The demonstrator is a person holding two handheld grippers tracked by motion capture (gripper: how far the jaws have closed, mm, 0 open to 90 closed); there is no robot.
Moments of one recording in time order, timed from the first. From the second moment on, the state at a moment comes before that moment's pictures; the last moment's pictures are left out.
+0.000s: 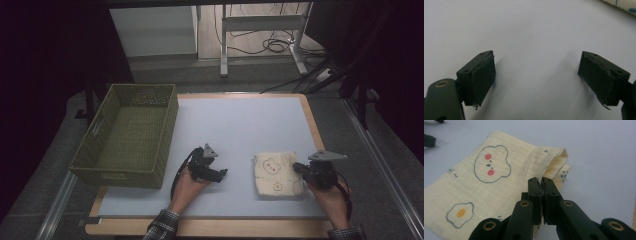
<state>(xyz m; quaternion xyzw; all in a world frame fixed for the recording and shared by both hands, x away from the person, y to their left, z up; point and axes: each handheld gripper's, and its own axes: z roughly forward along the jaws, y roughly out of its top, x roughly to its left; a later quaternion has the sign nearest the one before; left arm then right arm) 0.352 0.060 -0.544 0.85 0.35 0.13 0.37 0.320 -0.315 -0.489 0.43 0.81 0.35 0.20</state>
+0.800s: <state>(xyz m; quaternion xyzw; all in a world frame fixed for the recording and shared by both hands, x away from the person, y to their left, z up) 0.386 -0.038 -0.498 0.86 0.29 0.10 0.42 0.272 -0.337 -0.484 0.43 0.80 0.37 0.19</state>
